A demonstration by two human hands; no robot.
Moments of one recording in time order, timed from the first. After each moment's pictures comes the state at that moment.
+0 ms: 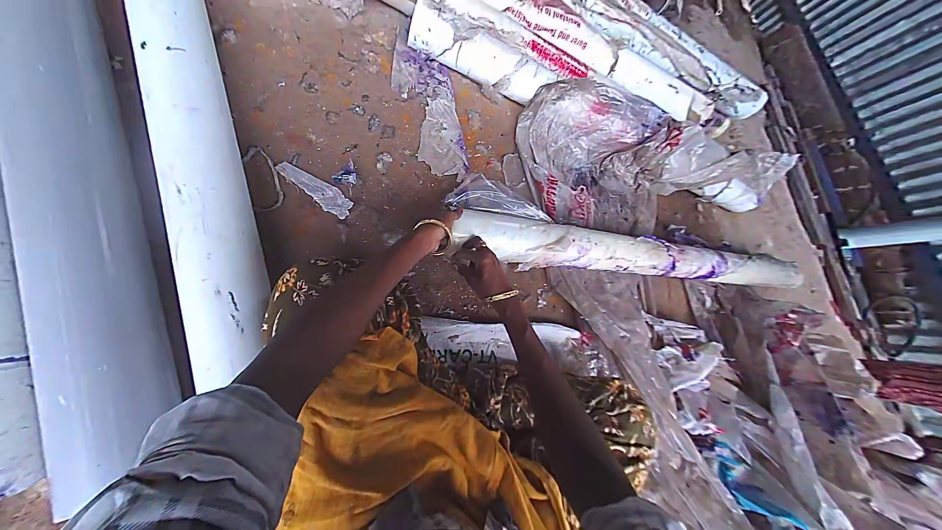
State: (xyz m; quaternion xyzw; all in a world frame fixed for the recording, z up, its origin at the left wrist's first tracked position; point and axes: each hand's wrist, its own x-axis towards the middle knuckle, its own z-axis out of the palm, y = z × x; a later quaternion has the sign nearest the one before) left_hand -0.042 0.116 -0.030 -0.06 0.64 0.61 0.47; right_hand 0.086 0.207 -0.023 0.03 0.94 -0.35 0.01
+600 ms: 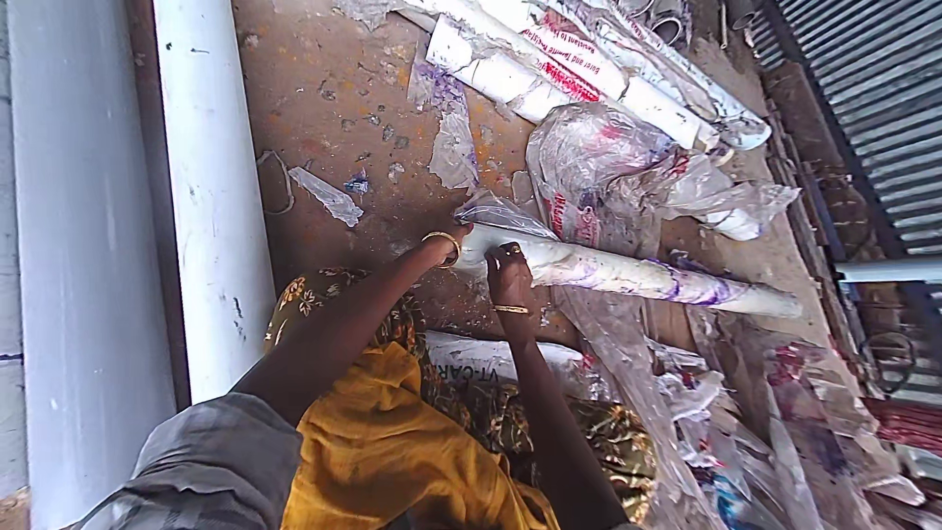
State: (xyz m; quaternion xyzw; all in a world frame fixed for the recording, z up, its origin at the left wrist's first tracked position) left_hand -0.045 0.112 -0.024 -0.02 0.67 0.59 0.46; right_hand 0.071 0.201 -0.005 0.24 0.96 -0.16 -0.06
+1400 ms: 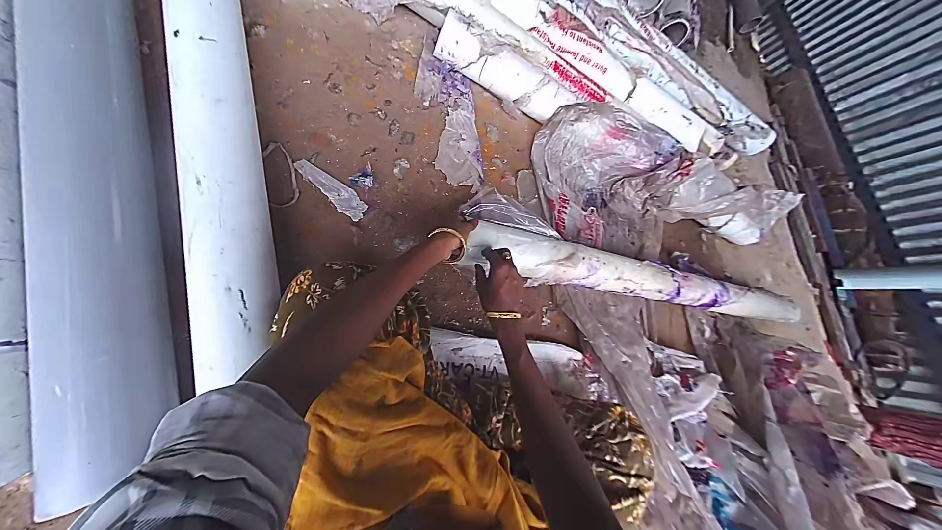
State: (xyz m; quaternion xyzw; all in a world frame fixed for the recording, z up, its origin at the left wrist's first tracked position) left_hand -0.048 0.115 -0.028 0.00 0.68 0.58 0.45; right_hand 0.070 0.171 0.013 0.28 0.94 -0.16 0.07
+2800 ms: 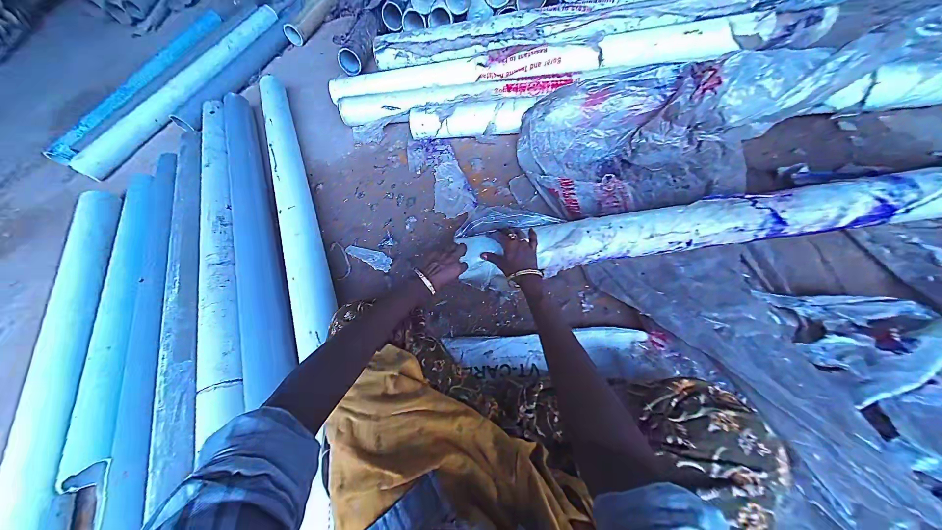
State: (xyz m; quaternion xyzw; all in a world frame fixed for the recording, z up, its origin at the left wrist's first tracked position) left_hand -0.004 0.089 0.029 0.51 0.84 -0.01 0.19; right_hand 0.071 0.263 -0.006 0.14 0.94 -0.31 -0.03
